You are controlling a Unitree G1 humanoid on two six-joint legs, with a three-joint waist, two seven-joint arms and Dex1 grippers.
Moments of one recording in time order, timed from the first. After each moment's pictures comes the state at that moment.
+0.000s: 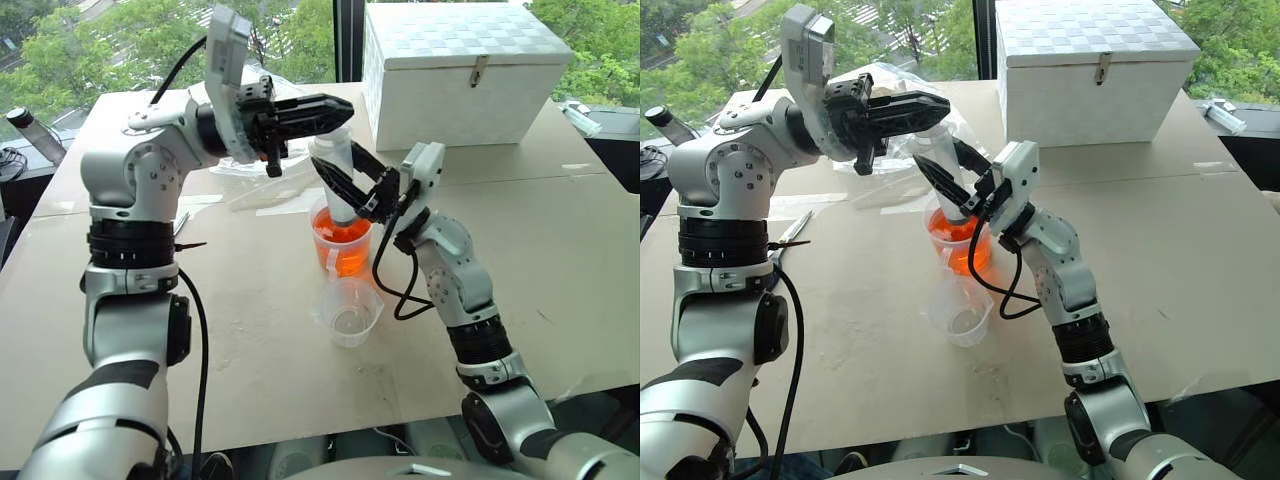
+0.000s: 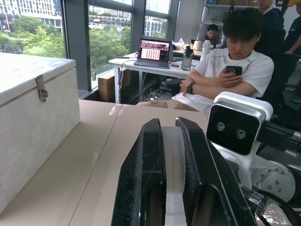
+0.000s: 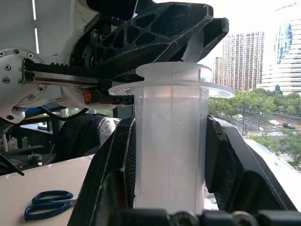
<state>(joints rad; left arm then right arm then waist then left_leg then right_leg) -1.02 0.62 0.07 0.18 -0.69 0.71 -1.21 -0.59 0.05 0.16 0.02 0.36 0.04 0.65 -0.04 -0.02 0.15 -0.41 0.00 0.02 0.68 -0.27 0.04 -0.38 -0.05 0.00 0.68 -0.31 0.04</state>
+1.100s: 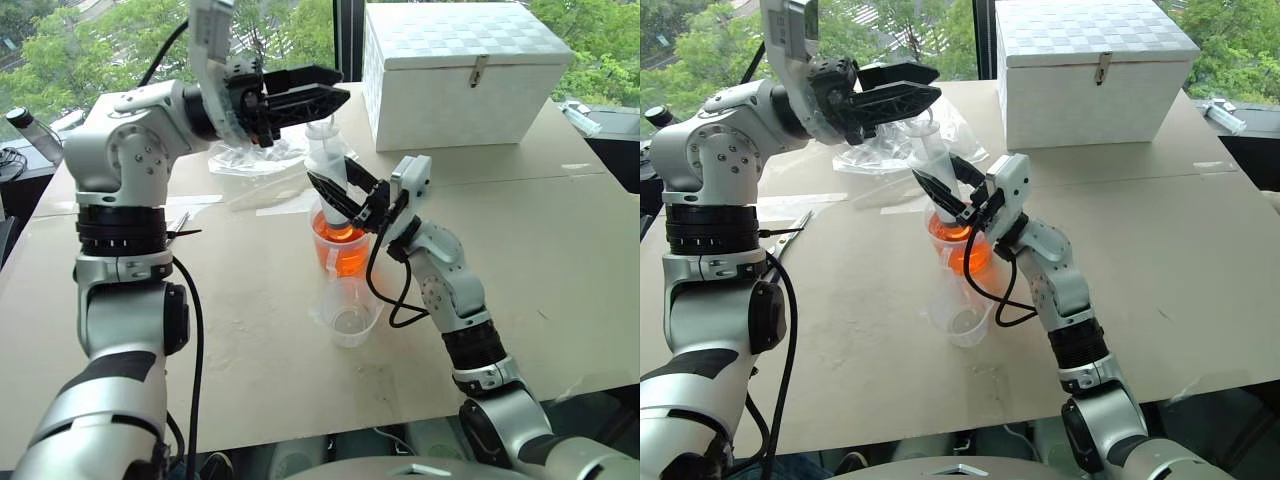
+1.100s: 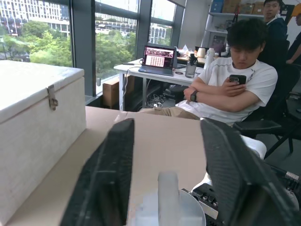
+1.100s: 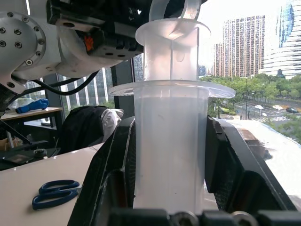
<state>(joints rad) -1.08 0.64 0.11 0.22 -0.69 0.73 -1.19 -0.58 0.07 0.17 0.06 0.36 0.04 0.65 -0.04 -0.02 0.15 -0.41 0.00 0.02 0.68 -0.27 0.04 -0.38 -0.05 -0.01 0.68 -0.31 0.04</state>
